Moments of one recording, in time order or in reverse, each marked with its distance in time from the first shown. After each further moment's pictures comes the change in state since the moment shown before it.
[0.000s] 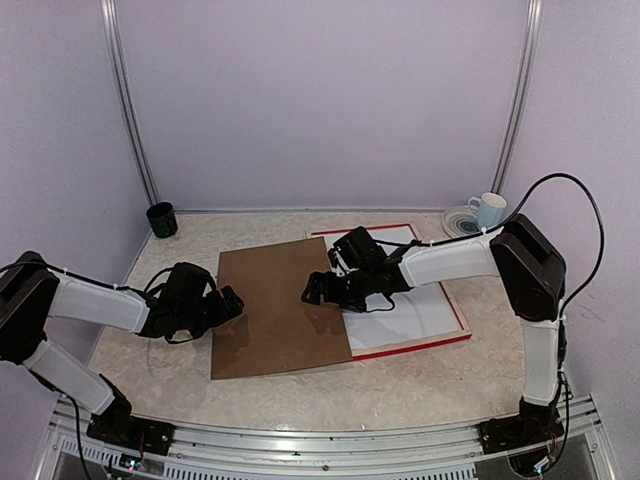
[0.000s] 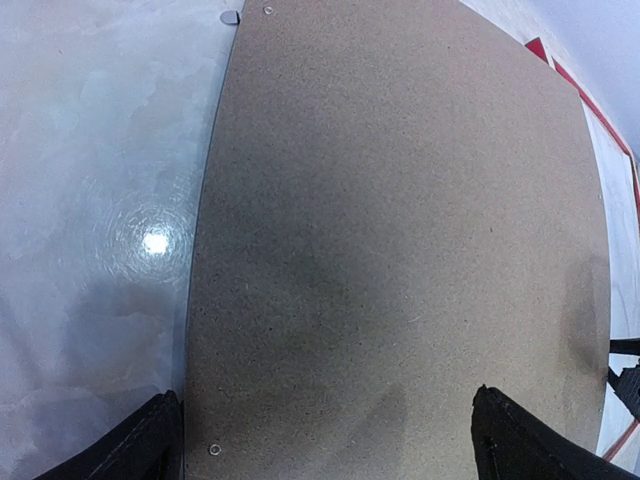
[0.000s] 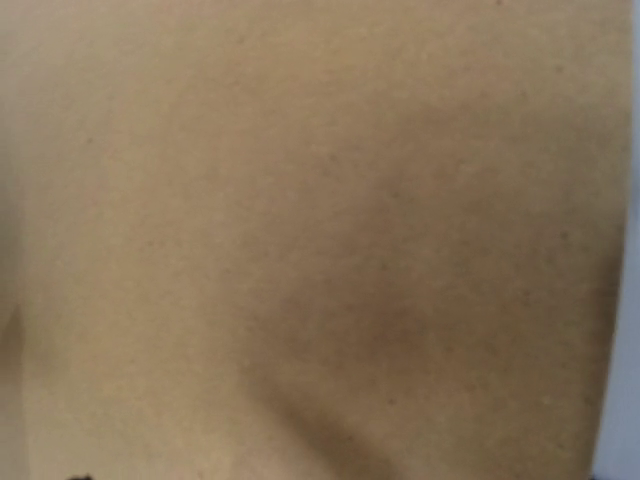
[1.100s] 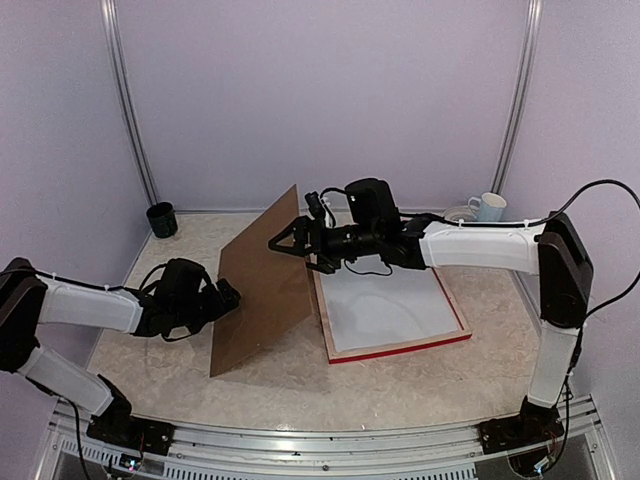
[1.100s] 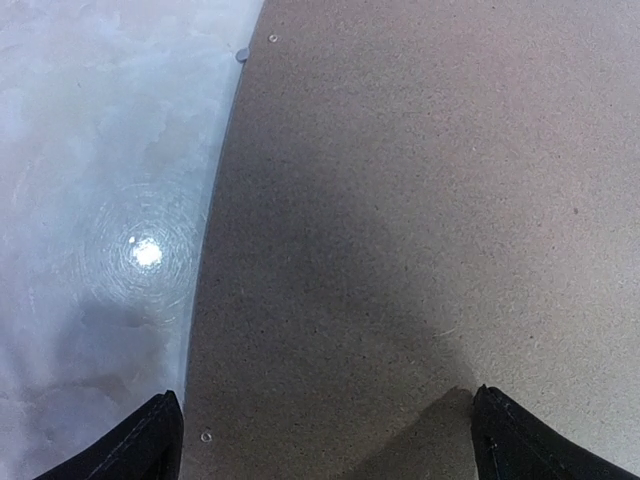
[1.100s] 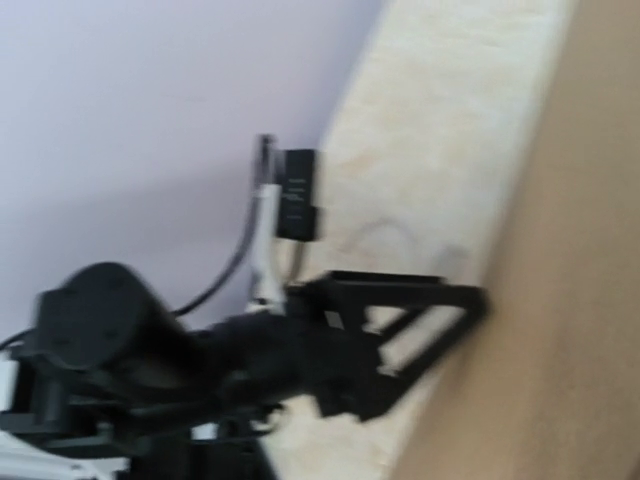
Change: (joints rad) left arm 0.003 -0.053 0.000 -0.011 -0.024 -0.019; right arm 0.018 -0.169 0.058 0.243 -0.366 0.093
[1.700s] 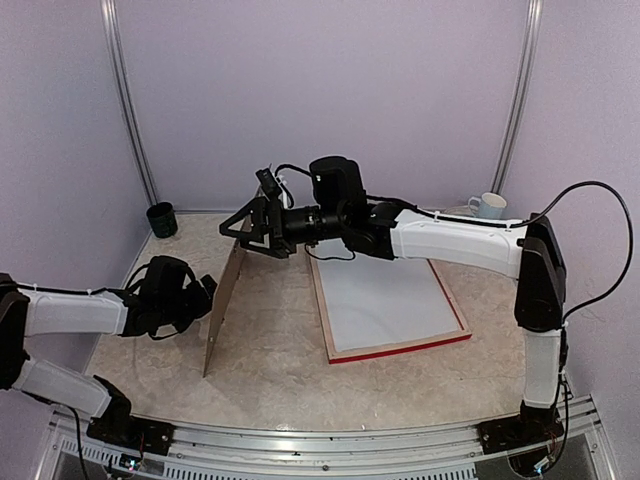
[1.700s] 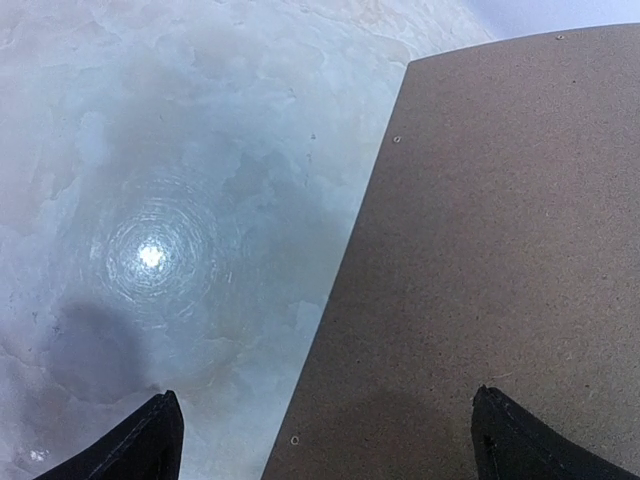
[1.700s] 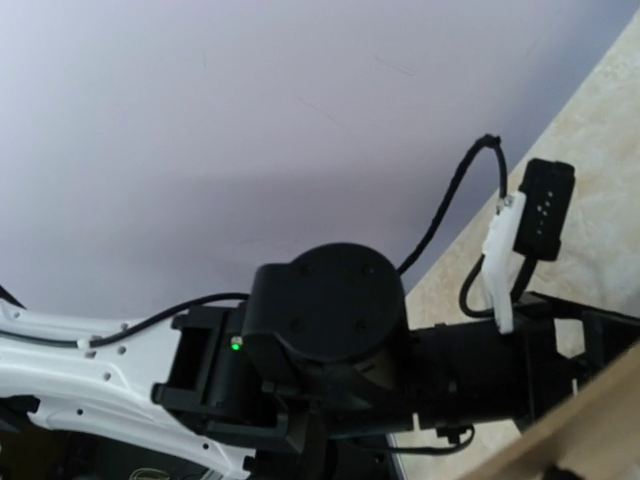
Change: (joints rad) left arm 0.084 -0.123 -0.030 -0.072 0.013 0.009; right arm 0.112 0.132 0.332 -0.009 -0.109 0.000
